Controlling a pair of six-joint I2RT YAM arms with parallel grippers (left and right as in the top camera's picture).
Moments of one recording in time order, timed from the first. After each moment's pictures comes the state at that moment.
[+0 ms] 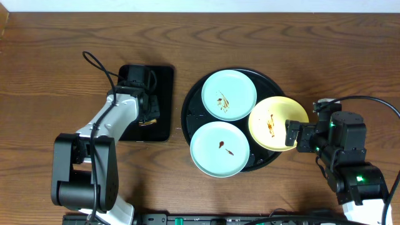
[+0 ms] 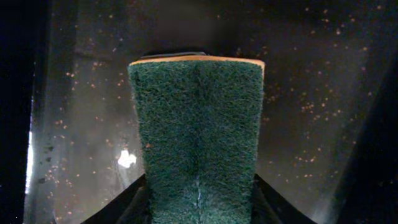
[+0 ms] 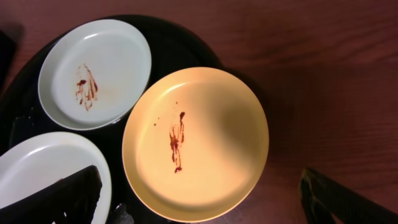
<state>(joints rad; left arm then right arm) -0.11 1.76 1.03 -0.60 -0.08 -0.31 0.08 0.82 0.72 -0.69 -0.05 0.18</state>
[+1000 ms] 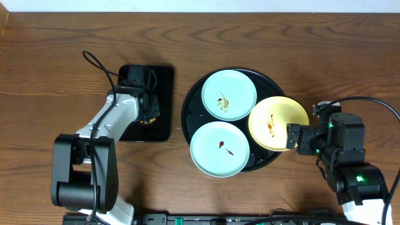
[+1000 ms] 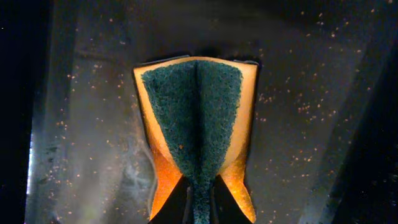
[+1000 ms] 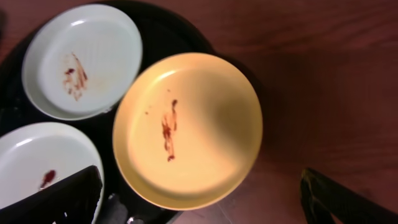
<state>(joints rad) -0.11 1.75 1.03 -0.61 -0.08 -0.31 0.08 0.82 0.72 -0.74 -0.01 0.18</state>
